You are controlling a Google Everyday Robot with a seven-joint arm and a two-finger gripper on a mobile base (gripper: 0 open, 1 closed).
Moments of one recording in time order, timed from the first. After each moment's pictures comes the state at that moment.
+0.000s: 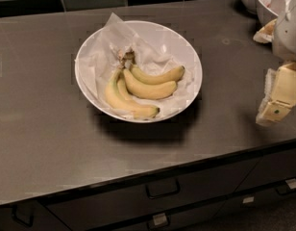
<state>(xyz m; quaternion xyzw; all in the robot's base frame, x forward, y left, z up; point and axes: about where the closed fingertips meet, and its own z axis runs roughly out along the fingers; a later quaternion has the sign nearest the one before) 0.438 -0.216 0.977 -0.60 0.78 -0.04 0.16</state>
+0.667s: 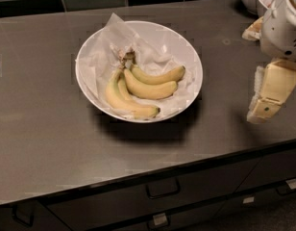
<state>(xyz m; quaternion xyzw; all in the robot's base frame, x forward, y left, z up) 0.442 -0.197 0.980 -0.62 0.77 -0.03 0.16</state>
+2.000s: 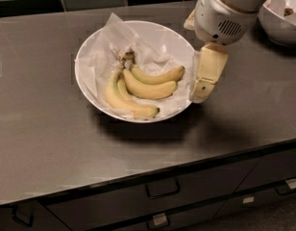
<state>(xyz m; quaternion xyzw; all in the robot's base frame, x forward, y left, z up) 0.495 -0.098 0.977 -0.68 0.71 0.01 0.19</state>
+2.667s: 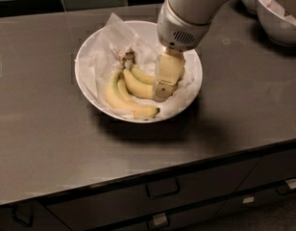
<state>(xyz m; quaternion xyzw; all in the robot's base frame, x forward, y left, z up) 0.523 -0.038 0.955 -0.66 0.72 0.01 0.21</state>
